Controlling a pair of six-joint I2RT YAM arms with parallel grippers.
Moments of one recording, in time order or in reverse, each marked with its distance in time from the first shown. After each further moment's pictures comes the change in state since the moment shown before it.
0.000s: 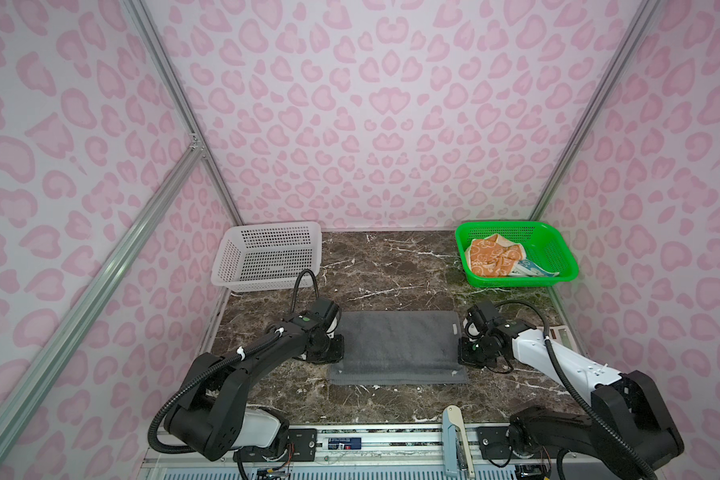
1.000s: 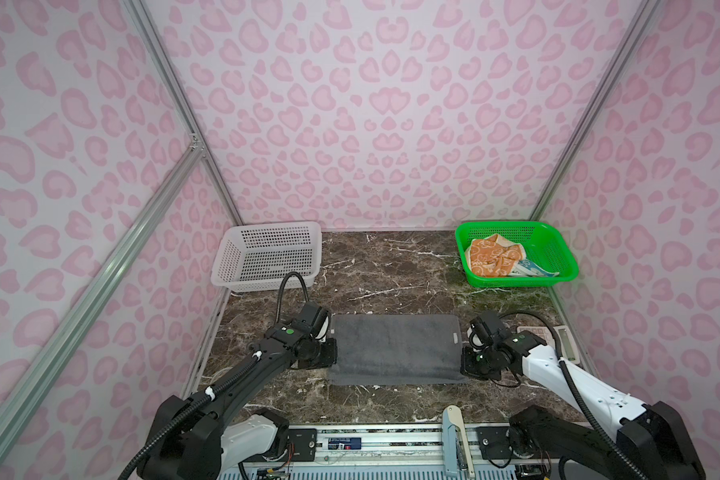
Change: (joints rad) left arm 0.023 -0.205 -0.065 -0.059 0.000 -0.013; right arm 0.078 -0.145 -0.070 -0.080 0.026 0.119
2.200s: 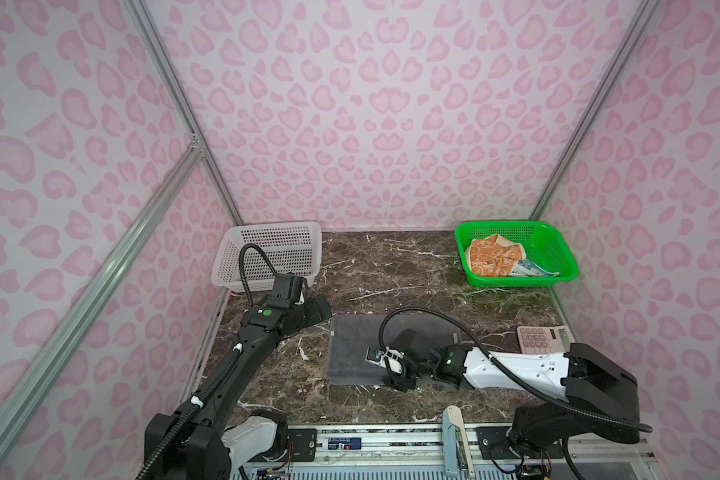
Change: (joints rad) left arm 0.211 -0.030 0.201 0.088 -0.098 -0.072; right arm 0.658 0.396 0.182 0.676 0.132 -0.959
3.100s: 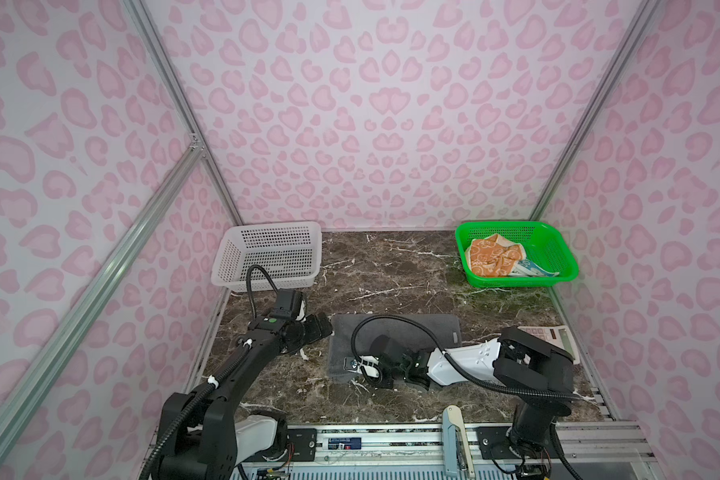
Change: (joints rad) left arm 0.051 0.074 -0.193 0.095 0.160 -0.036; right arm 0.024 0.293 0.086 0.233 0.051 -0.107
